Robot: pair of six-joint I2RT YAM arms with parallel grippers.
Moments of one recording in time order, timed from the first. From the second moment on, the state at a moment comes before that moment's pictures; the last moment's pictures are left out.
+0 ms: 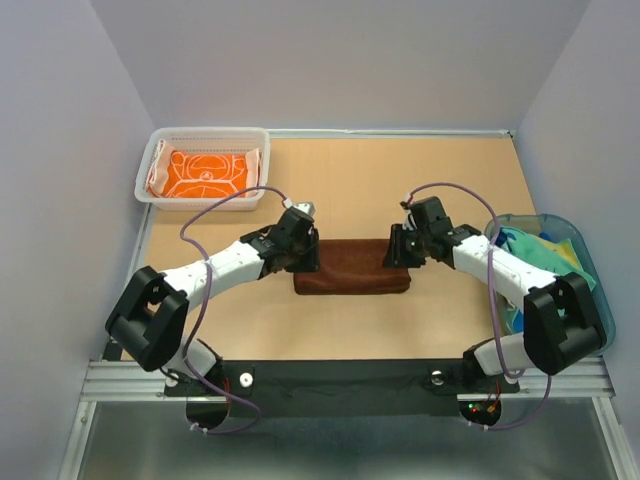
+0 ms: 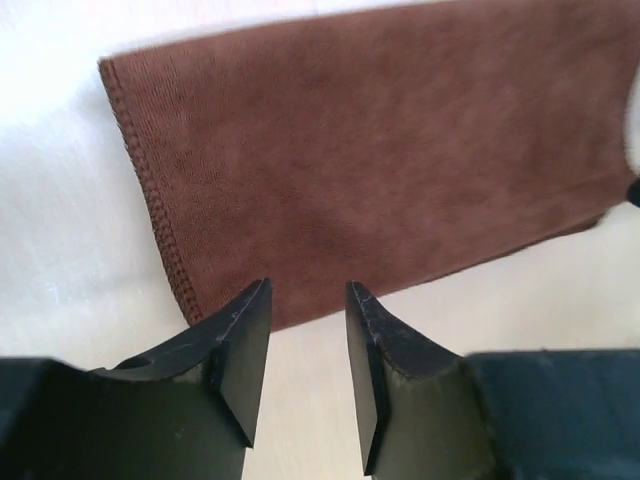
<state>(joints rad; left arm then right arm) -0.70 1.42 0.91 -0.36 -0.04 -0.62 0.41 1.38 0.87 -0.43 -0.24 0.44</state>
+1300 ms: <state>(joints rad) -0.74 1.23 0.66 -0.23 -0.05 -0.82 0.17 1.19 0.67 -0.33 -0.23 0.51</state>
